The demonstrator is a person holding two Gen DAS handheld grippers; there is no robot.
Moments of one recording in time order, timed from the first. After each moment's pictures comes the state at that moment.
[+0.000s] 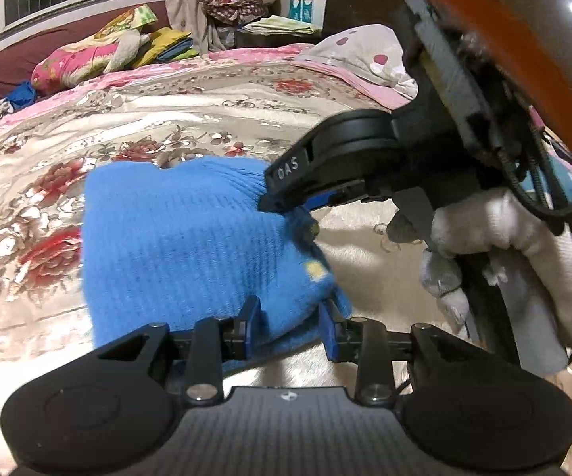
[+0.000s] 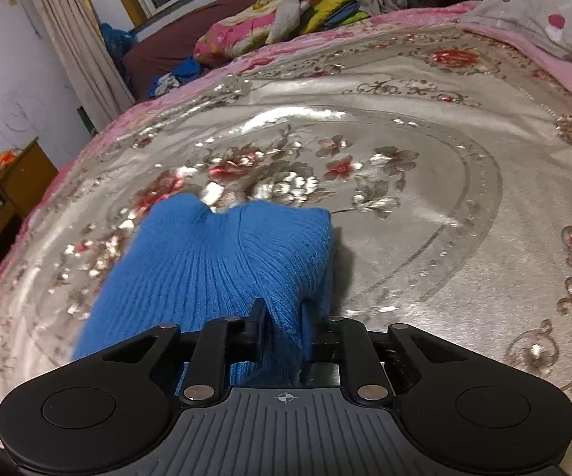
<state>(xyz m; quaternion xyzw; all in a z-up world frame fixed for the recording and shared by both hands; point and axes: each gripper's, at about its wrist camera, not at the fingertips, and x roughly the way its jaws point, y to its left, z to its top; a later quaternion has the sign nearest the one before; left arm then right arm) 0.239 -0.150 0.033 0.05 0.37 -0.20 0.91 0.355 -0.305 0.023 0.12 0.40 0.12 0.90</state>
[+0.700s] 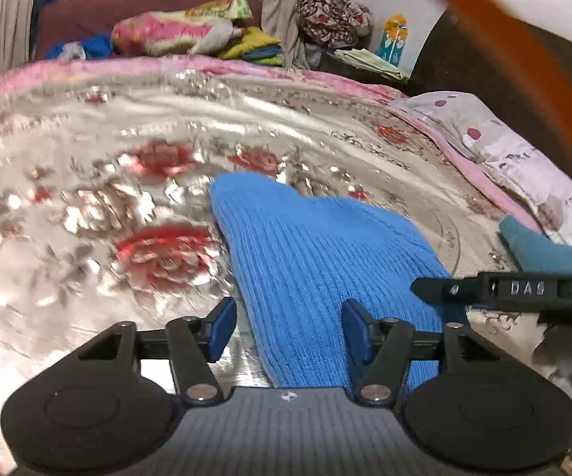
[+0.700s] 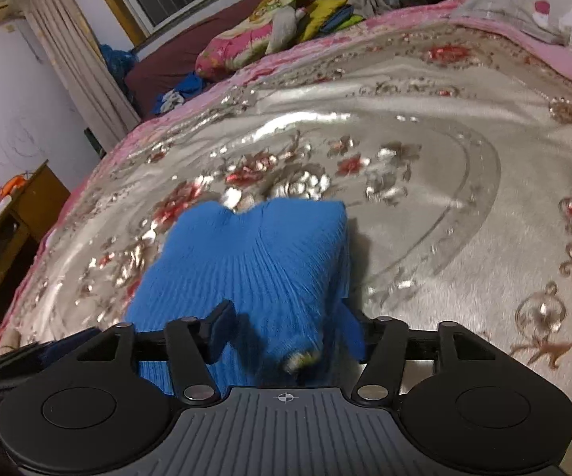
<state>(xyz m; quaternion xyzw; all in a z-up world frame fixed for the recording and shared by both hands) 0.299 -0.038 0.025 -0.09 0.36 -0.13 0.92 0.332 -0.304 0.030 0.16 0.39 0.13 0.90</state>
